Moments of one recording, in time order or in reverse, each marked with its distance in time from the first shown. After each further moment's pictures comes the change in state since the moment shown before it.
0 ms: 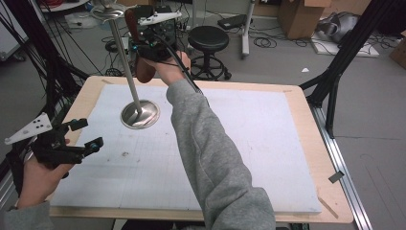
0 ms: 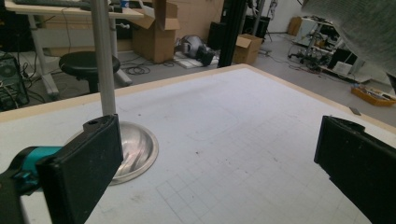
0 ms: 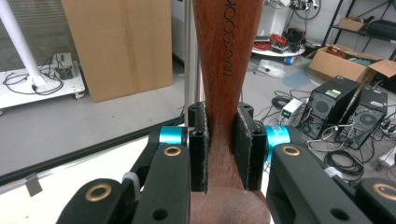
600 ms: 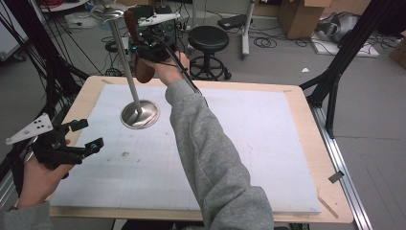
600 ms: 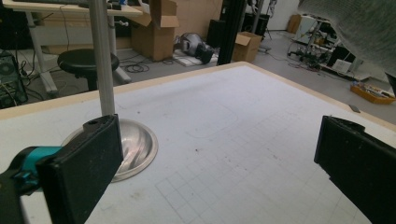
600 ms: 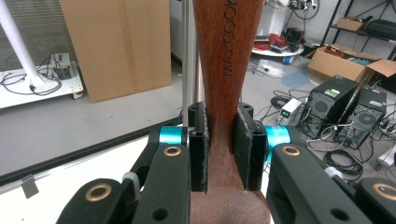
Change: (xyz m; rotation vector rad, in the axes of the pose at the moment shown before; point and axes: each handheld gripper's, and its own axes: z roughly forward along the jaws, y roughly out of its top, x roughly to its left) left arm 0.001 -0.001 -0.001 0.003 0.003 -0.007; right arm 0.000 -0.002 0.005 -0.001 -0.005 0.000
